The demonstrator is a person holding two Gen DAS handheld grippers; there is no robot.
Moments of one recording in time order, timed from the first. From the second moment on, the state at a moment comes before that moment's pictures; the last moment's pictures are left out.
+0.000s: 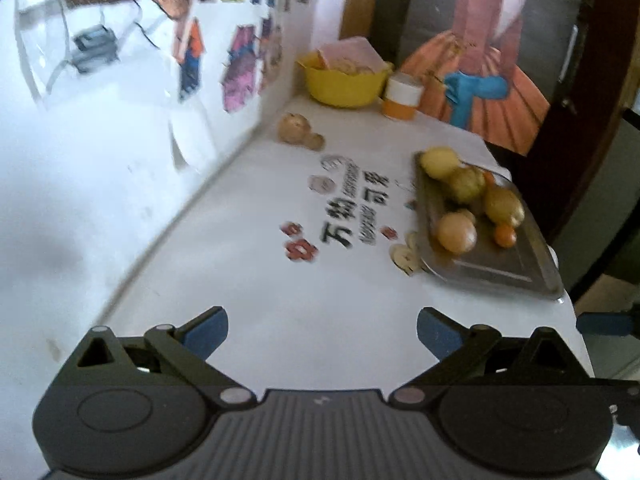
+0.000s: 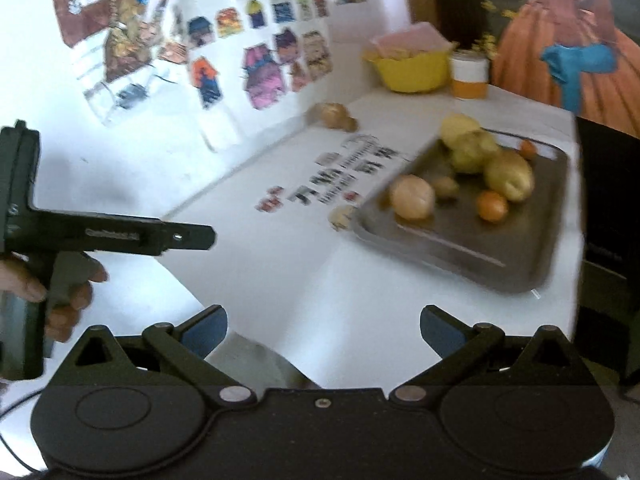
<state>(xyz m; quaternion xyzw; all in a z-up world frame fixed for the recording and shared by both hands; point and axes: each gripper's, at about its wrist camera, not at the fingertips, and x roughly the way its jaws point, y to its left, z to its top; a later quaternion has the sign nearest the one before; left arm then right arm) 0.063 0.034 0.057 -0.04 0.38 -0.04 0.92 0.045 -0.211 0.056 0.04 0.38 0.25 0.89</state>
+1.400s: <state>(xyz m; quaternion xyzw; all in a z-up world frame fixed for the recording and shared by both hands) 0.319 0.027 0.010 -0.06 0.28 -0.02 0.96 0.447 -0.109 0.060 0.01 0.41 0.32 0.85</state>
